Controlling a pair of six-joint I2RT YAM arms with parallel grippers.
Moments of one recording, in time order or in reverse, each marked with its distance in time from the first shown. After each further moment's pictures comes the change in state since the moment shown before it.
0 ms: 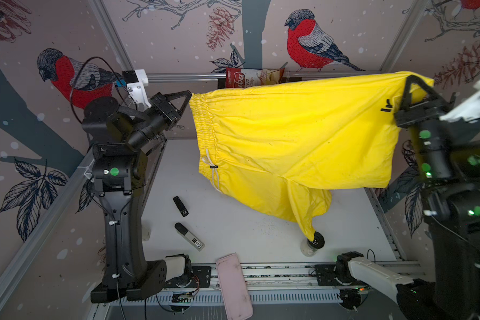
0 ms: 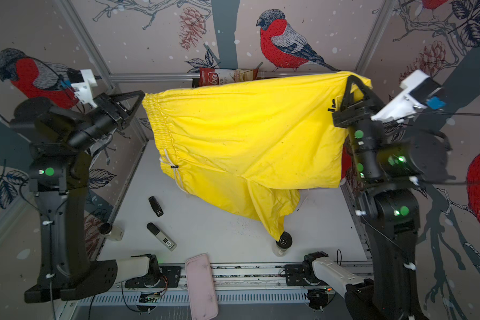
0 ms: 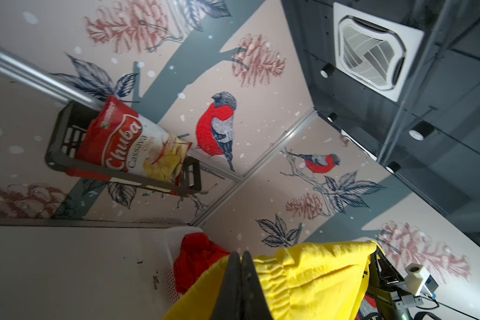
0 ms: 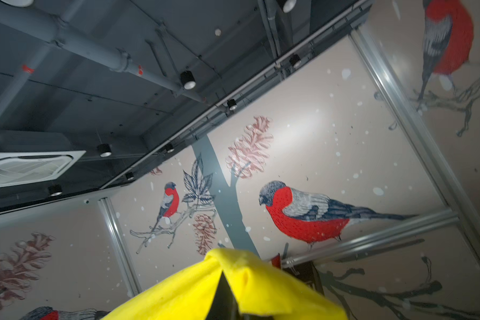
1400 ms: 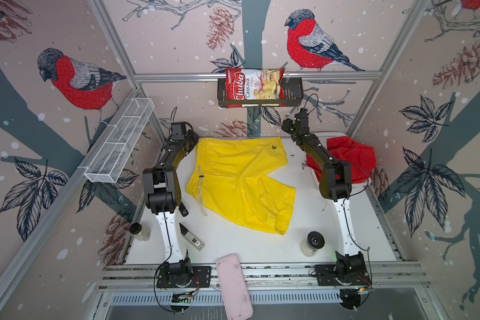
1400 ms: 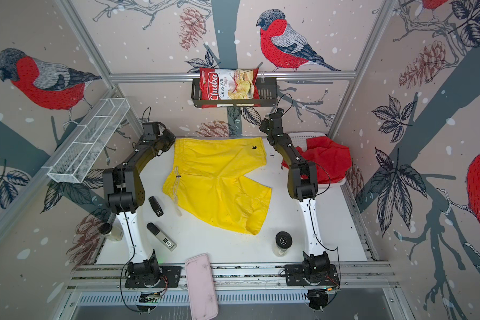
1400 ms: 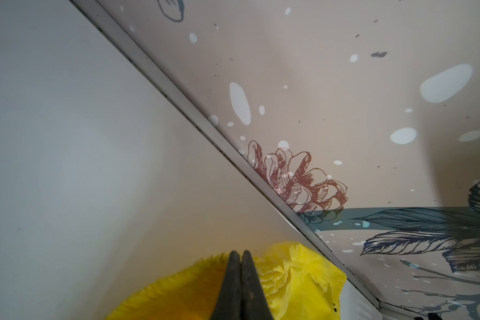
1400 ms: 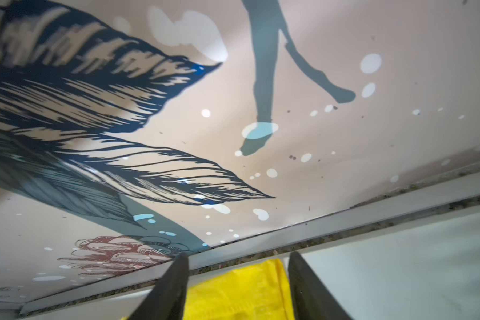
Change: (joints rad) left arm 0.040 0.846 -0.099 0.259 -0.469 0.105; right arm -0.001 1.417 0.498 0.157 -0.055 0.074
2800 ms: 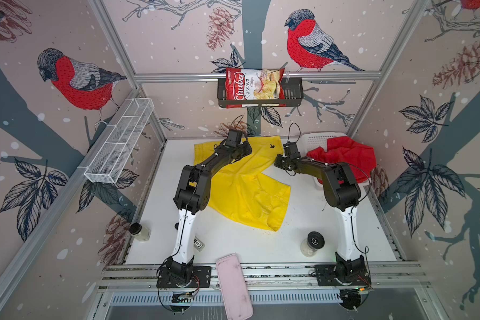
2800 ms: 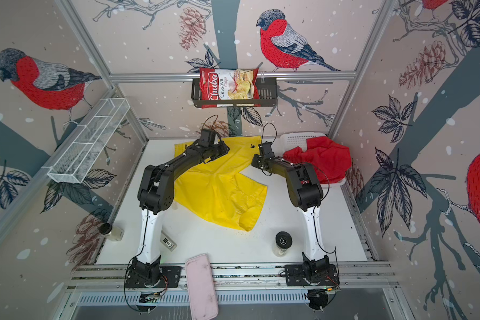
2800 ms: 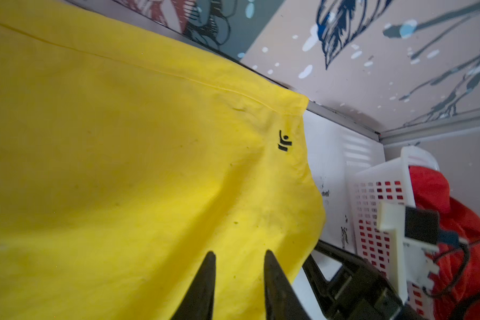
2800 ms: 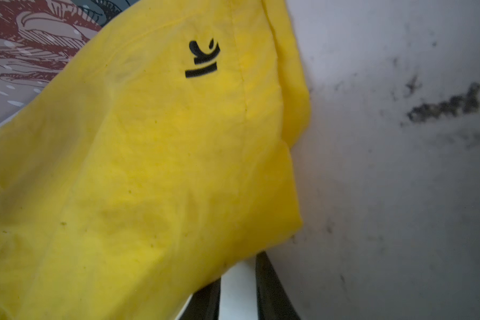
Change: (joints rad) left arm -0.498 0.105 0.043 -0.038 0.013 0.163; right arm 0.110 -0.252 -0.692 -0.005 -0.107 0.031
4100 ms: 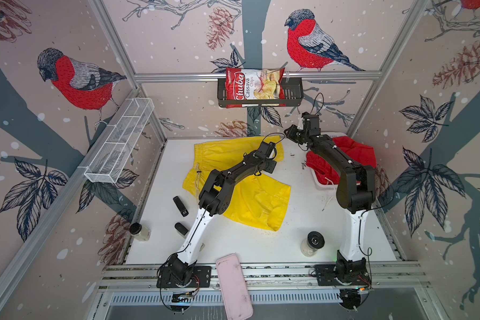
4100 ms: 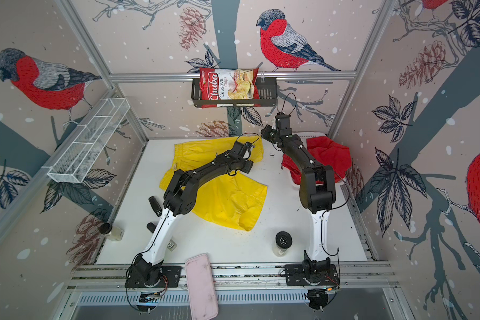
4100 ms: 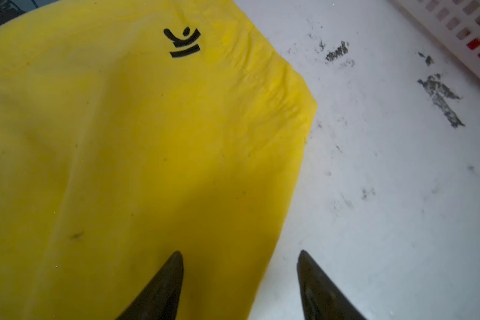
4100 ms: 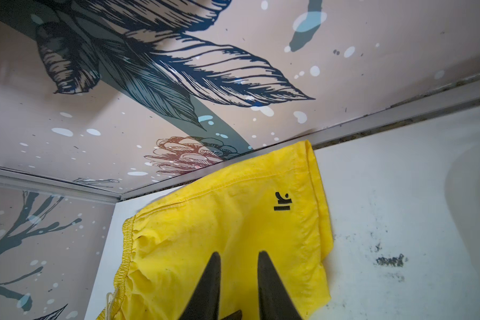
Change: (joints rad) left arm -0.226 0.259 0.261 -0.152 -0.248 0.576; right arm -0.128 -0.151 0.241 -0.110 -0.175 0.019
